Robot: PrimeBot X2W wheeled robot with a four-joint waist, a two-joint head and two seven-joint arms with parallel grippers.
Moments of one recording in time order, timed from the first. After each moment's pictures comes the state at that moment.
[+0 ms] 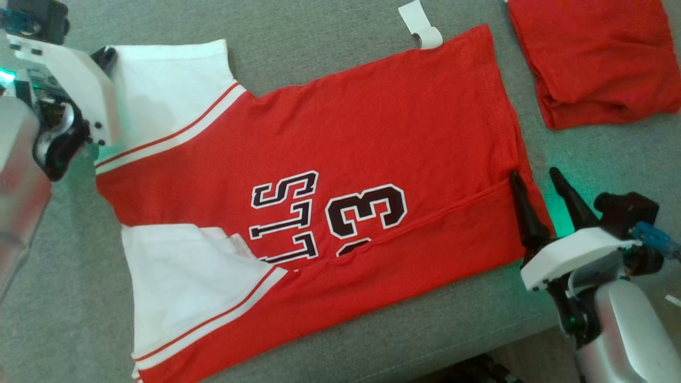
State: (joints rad) left arm -1.10 0.53 -0.91 0.83 -0.87 -0.13 0.37; right arm -0.19 -0.11 0.06 0.24 0.28 0.13 0.05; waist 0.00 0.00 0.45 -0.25
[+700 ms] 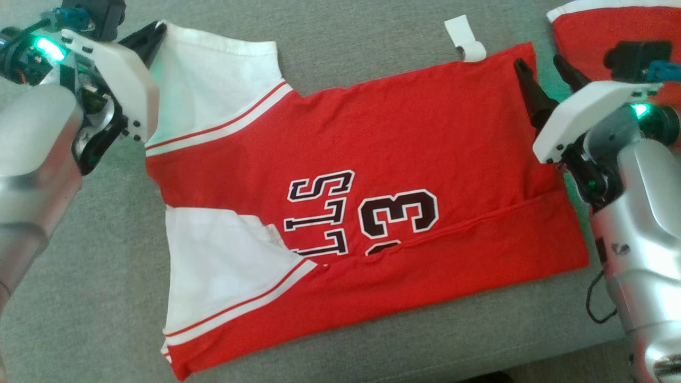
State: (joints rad) left arm -1.18 0.51 -1.14 0.77 -0.89 -0.13 0.18; right arm -0.68 -0.21 0.15 0.55 0.40 0.13 0.28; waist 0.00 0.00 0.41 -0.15
